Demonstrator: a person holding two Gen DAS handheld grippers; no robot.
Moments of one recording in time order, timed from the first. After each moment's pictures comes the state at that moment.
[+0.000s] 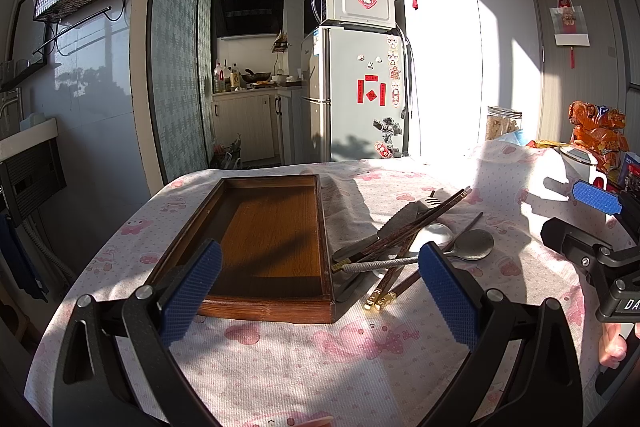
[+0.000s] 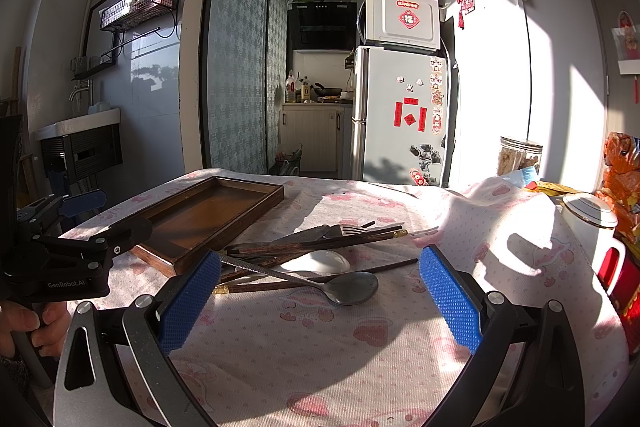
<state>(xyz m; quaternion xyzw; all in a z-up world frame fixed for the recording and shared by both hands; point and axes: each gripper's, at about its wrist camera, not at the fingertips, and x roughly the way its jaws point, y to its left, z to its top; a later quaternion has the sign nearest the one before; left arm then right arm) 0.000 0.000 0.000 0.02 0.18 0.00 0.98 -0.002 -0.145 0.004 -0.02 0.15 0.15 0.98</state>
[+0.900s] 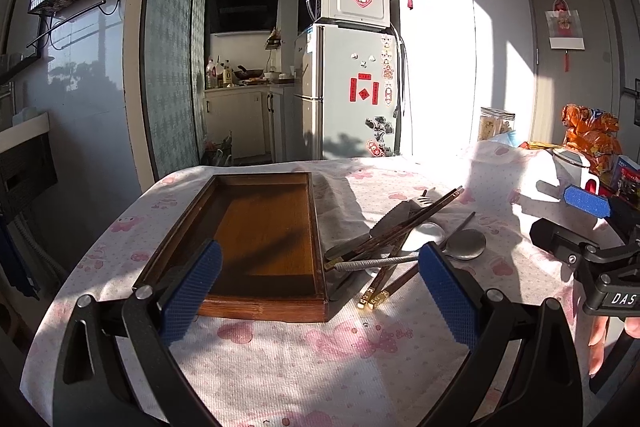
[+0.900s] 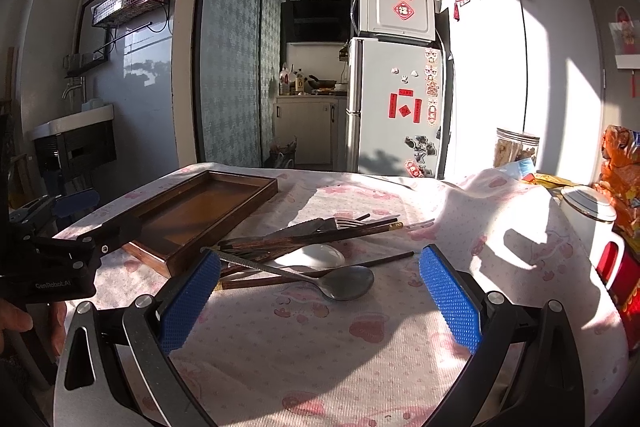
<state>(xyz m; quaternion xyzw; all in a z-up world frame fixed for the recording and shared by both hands) 0.003 0.003 0.001 0.01 0.19 -0.03 0.98 0.006 -0.148 0.002 -0.01 0.17 0.13 0.98</state>
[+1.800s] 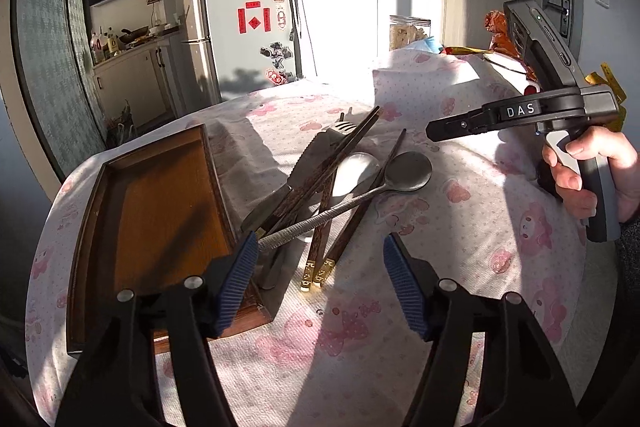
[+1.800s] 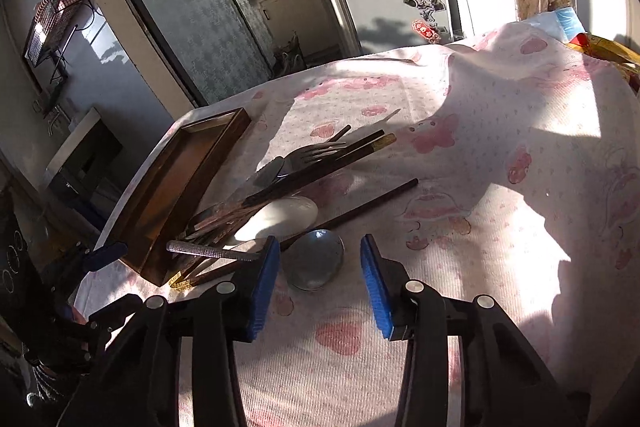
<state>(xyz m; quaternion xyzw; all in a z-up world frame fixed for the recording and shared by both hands) 0.068 -0.021 -0.021 0.10 0.32 -0.22 0.92 0.130 -0.198 -0.015 0.12 0.41 0.19 0.89</state>
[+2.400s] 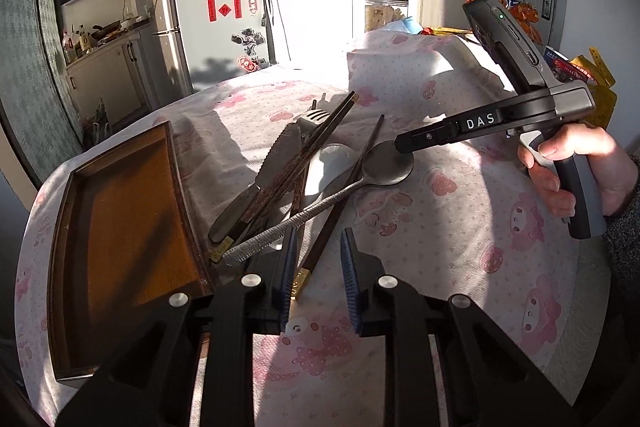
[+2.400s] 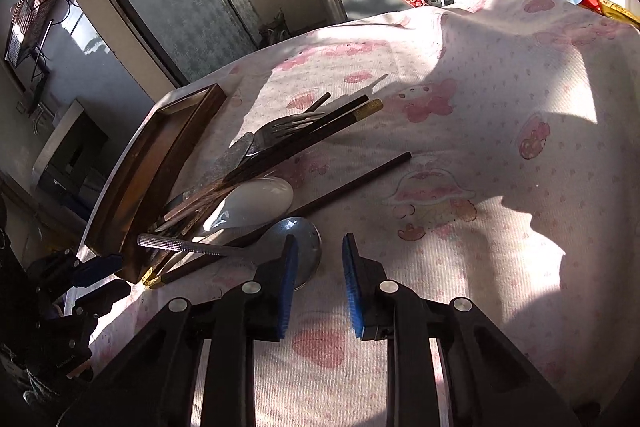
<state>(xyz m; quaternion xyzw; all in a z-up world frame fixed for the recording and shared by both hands) 0.084 -0.039 -0.026 0.11 0.34 -0.26 0.90 0.146 -0.196 -0.041 0.12 0.45 0.18 0.87</state>
